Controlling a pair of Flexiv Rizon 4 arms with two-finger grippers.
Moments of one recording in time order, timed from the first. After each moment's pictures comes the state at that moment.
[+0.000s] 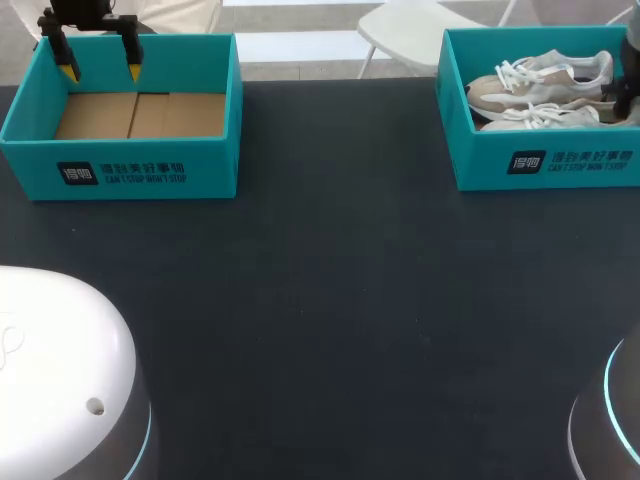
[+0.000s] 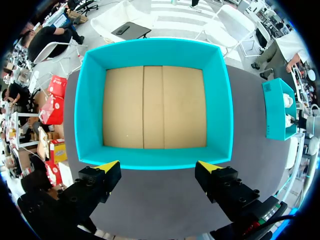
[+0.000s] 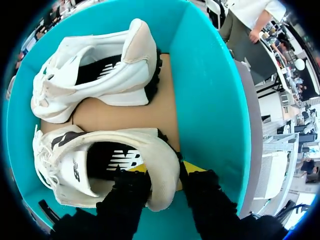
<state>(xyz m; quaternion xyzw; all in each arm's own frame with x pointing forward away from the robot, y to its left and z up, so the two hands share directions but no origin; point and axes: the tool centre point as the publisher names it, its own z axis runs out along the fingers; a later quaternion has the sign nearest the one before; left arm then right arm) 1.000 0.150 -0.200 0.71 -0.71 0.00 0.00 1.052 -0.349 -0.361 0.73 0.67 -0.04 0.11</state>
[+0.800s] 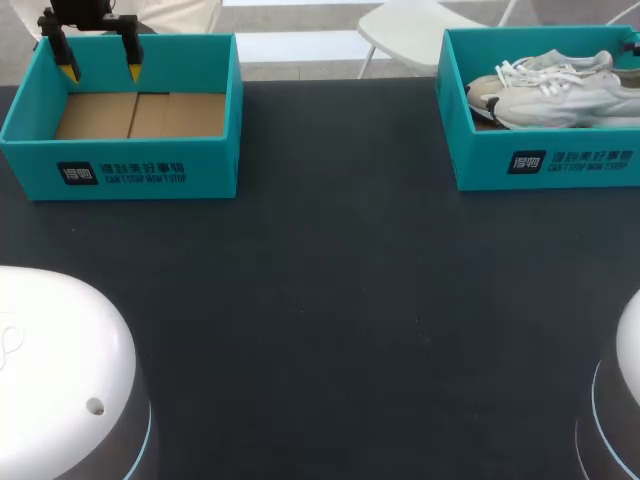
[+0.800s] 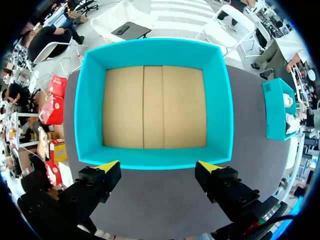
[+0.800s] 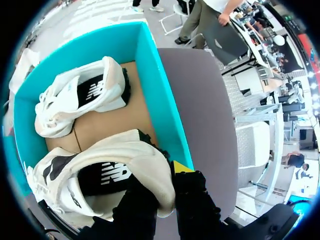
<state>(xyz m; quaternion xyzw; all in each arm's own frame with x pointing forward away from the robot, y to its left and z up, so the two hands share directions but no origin) 1.000 0.150 -0.200 0.71 -0.71 0.00 0.00 1.035 -0.354 -0.263 0.81 0.57 -0.12 0.10</state>
